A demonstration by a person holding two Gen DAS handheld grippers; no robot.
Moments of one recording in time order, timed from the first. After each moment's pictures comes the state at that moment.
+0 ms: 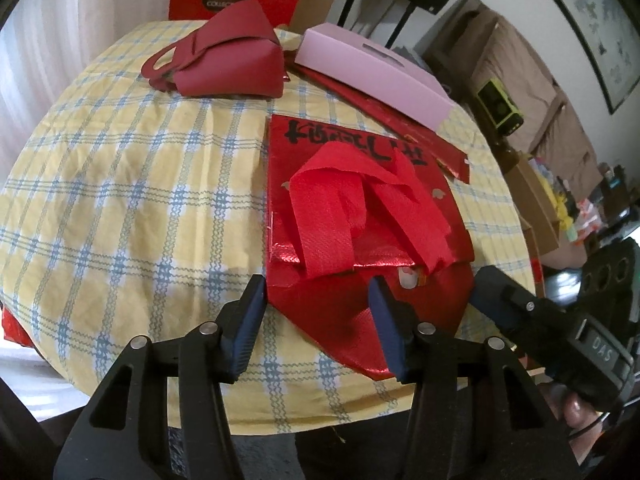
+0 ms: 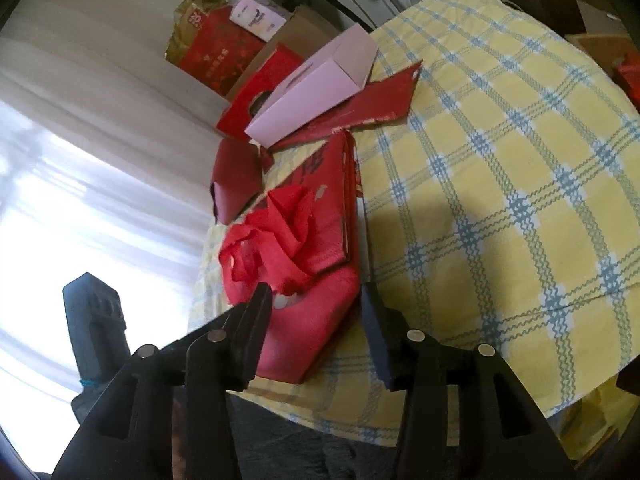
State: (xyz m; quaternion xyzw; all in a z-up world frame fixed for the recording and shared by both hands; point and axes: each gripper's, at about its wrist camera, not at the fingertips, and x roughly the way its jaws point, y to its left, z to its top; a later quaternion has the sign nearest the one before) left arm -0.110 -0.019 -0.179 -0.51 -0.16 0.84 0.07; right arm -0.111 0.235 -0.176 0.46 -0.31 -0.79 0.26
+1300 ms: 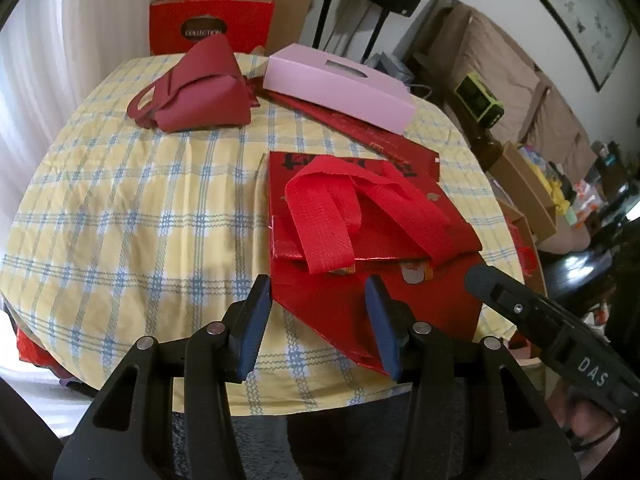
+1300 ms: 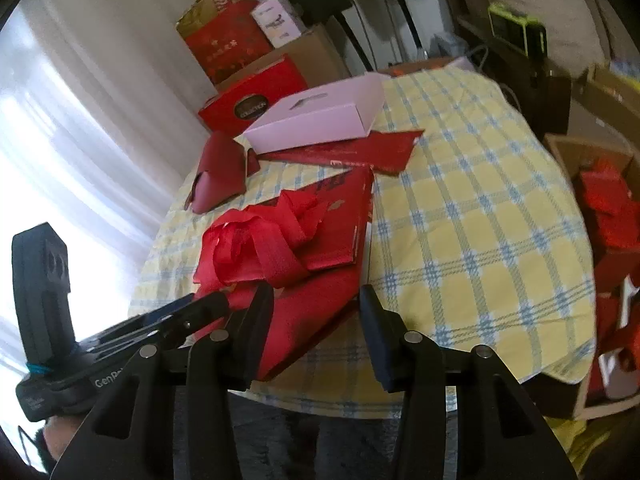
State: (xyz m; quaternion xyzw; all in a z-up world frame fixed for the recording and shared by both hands) left arm -0.096 0.000 -0.150 -0.49 -0.12 0.86 0.08; right arm -0.091 0.211 -0.132 0.44 -0.14 -0.87 0.19
